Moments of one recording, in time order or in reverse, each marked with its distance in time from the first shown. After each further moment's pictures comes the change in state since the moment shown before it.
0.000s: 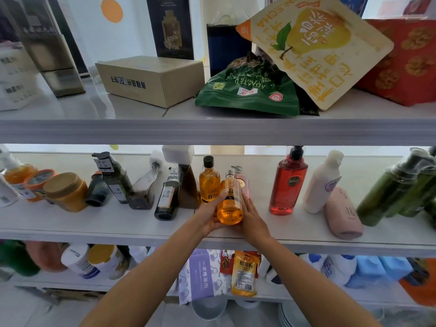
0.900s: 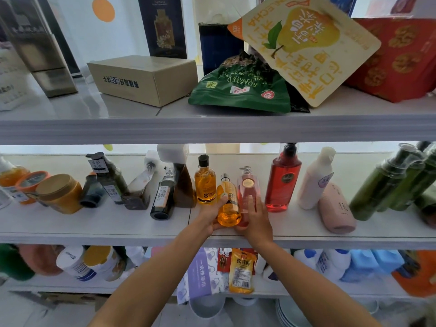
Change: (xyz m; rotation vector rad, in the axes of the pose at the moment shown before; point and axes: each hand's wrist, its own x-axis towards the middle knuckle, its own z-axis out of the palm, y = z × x) left_hand 0.019 -0.017 0.013 0.029 0.114 0.058; right_hand -0.015 0.014 0.008 0.037 0.180 0.182
